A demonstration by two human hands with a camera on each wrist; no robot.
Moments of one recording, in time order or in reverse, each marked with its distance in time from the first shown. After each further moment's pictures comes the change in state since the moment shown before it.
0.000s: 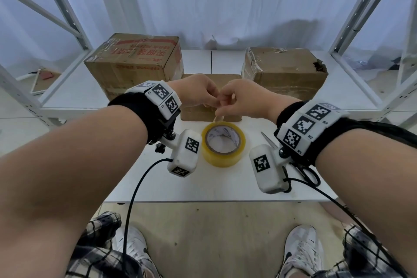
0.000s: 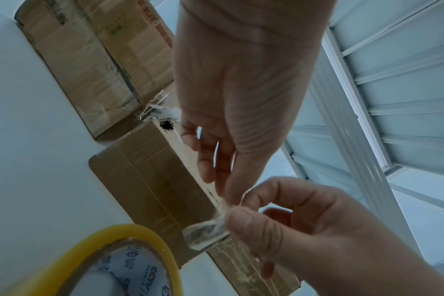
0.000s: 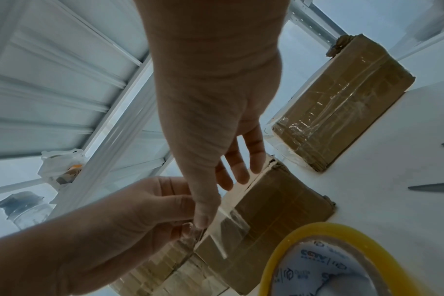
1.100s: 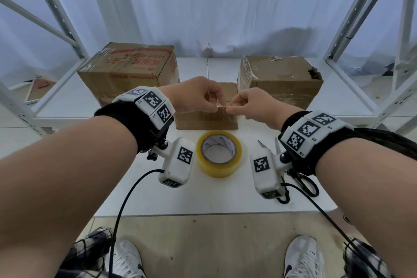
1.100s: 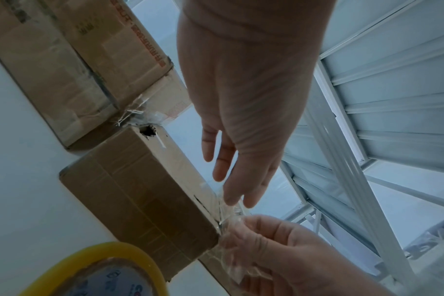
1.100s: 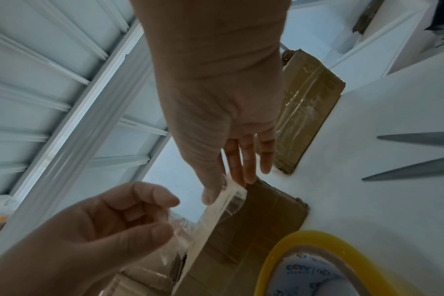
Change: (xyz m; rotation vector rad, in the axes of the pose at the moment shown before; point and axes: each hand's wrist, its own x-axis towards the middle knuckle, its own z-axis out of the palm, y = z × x) left_hand -0.001 0.011 -0.008 0.093 0.012 0.191; right_hand -0.002 0.035 0.003 0.333 0.142 0.332
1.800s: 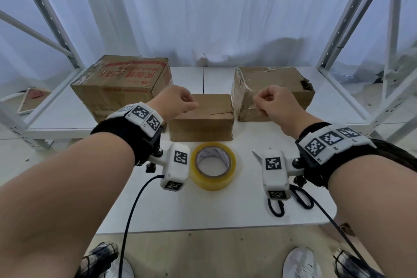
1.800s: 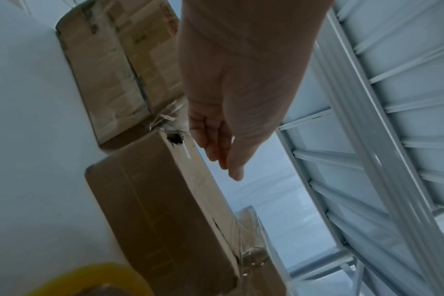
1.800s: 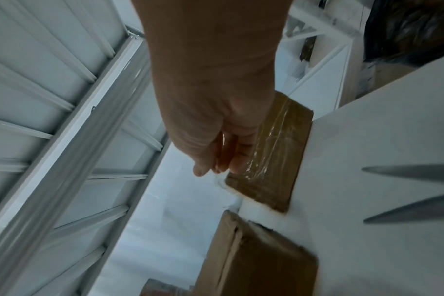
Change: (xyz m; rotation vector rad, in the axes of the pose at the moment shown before) left_hand 0.012 -0.036 -0.004 -0.076 0.284 -0.222; right_hand -0.006 0.023 -0.039 0.348 0.314 0.005
